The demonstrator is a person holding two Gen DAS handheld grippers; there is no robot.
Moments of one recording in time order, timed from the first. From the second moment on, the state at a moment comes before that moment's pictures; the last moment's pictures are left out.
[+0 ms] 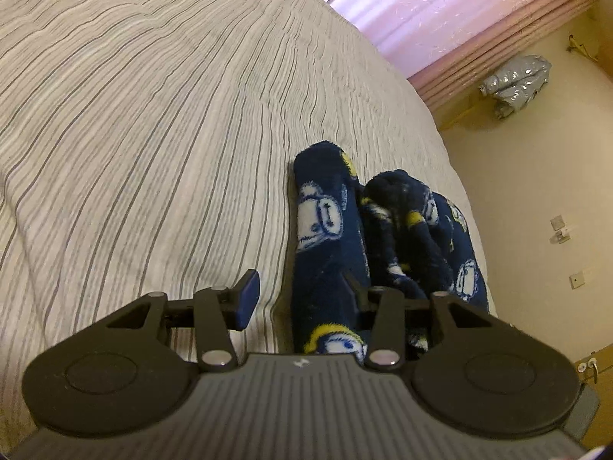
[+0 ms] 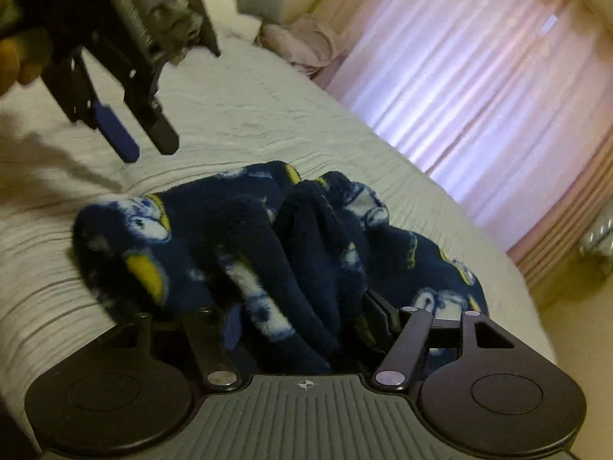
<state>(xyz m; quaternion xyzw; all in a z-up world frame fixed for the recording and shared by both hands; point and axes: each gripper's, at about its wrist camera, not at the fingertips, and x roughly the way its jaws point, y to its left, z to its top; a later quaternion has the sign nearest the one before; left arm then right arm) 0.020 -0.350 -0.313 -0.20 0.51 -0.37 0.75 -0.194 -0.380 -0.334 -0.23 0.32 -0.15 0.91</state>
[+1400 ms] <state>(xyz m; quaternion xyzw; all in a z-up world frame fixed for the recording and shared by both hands) 0.018 -0.401 -0.281 -0.21 0.42 -0.46 0.76 -0.300 -0.560 -0.305 0.45 0.19 -0.31 0.82</state>
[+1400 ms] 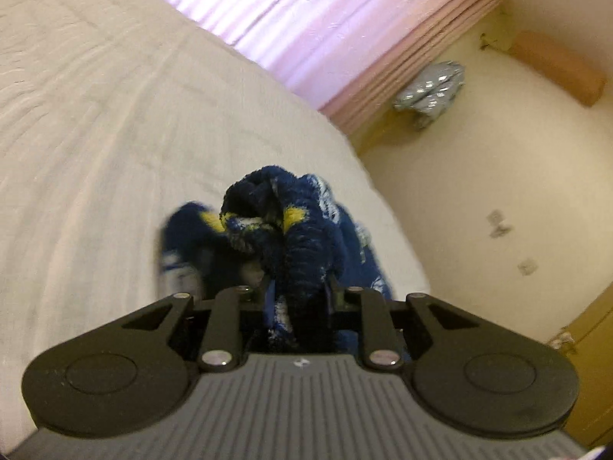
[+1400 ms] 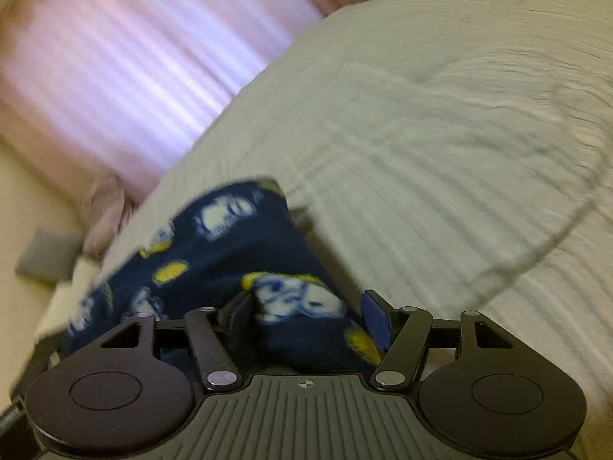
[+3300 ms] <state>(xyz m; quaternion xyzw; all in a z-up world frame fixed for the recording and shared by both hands) 0.089 -0.402 -0.282 -0.23 0.47 -0.41 0.75 -0.250 -0.560 -0.246 0.13 0.28 -0.20 0.93</state>
